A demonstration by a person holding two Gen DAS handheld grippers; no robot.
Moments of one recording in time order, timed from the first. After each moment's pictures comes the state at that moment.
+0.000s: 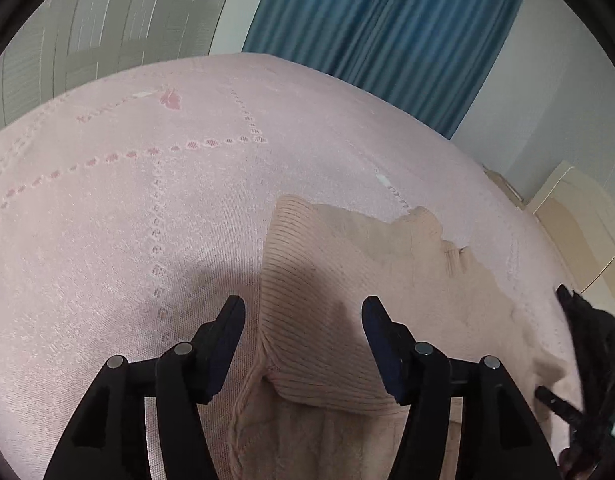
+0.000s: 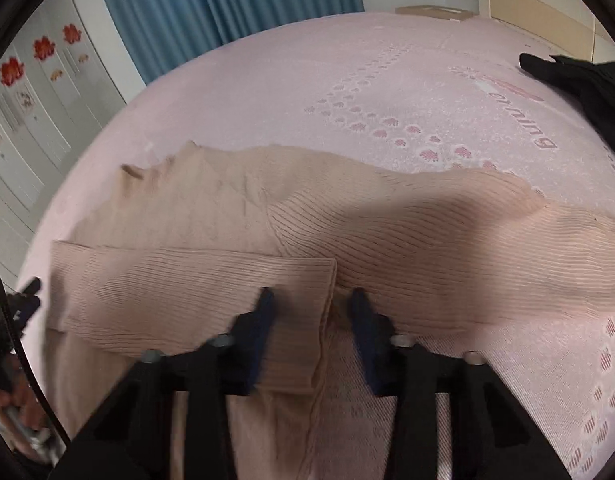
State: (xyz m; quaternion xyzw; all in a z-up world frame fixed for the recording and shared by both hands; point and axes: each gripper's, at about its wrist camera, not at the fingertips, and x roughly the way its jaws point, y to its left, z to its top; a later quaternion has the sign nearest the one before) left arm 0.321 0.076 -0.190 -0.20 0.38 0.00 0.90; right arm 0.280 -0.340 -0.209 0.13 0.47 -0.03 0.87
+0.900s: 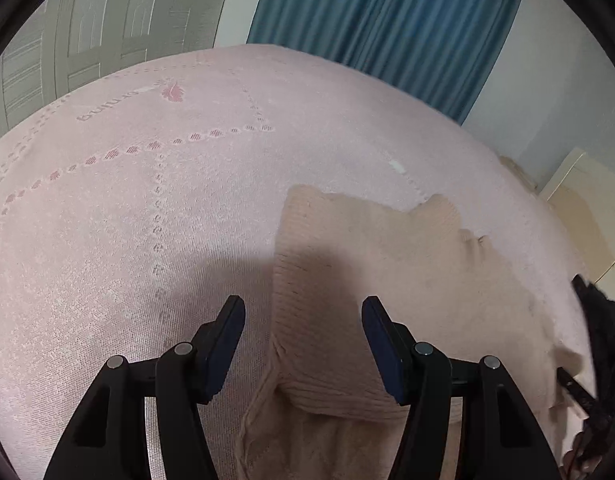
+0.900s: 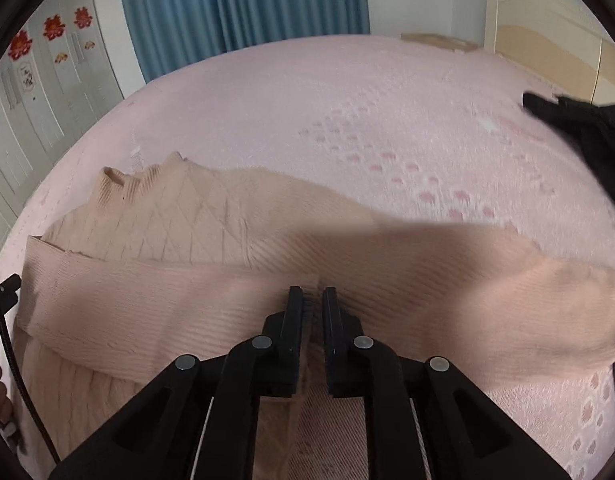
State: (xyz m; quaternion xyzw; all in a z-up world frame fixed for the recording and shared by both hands) left arm 0.334 0.066 -0.203 -0.16 0.41 0.03 0.90; right arm 0.299 -0.347 -0.213 0.09 0.45 -0.04 0.89
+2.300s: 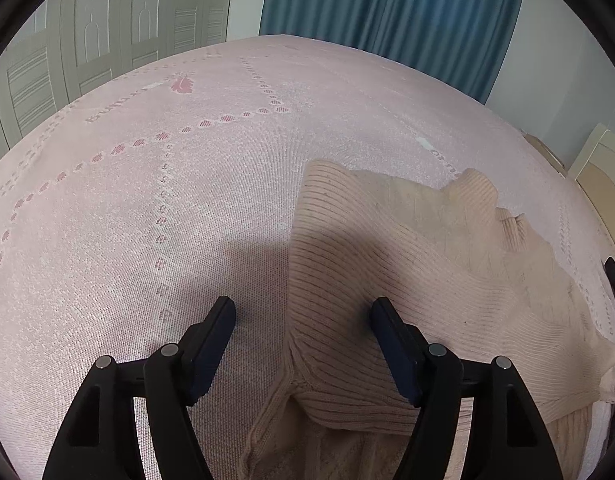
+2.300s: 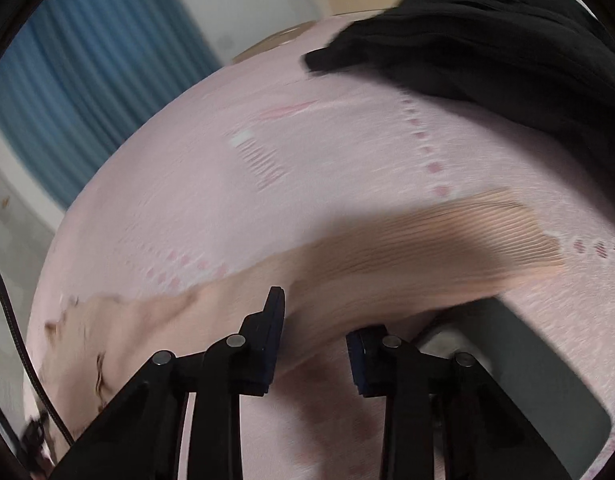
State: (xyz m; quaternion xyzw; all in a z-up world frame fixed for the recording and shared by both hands) left arm 0.342 0.060 -0.216 -0.13 0.42 0.07 0.89; right arm 0.206 -0.584 -0.207 0.29 0.38 -0.21 0.85
